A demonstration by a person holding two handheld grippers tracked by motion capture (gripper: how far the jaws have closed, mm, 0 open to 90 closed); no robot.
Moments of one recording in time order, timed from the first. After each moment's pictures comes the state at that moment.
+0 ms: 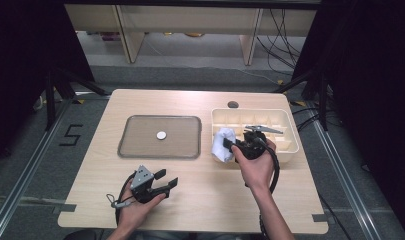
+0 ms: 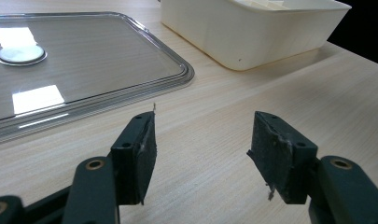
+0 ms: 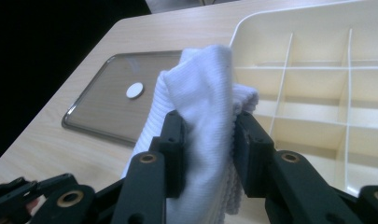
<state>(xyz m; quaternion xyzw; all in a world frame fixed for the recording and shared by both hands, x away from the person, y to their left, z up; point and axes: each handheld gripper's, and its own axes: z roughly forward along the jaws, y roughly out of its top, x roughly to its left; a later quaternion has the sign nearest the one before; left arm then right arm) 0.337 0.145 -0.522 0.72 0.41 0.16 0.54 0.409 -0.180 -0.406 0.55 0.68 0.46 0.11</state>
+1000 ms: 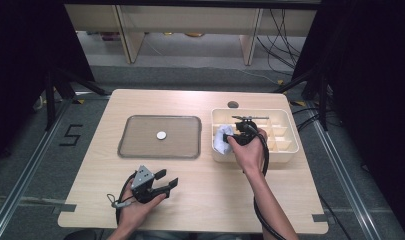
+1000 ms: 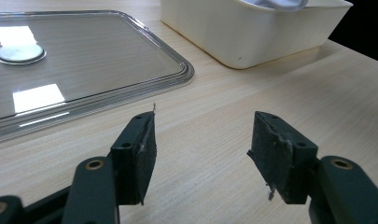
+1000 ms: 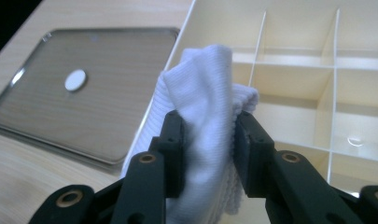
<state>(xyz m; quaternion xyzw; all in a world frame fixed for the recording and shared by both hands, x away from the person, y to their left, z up) 0.338 0.144 -0.522 0.72 0.41 0.16 0.54 0.467 -0.174 -0.432 0.58 0.72 0.37 0.11</state>
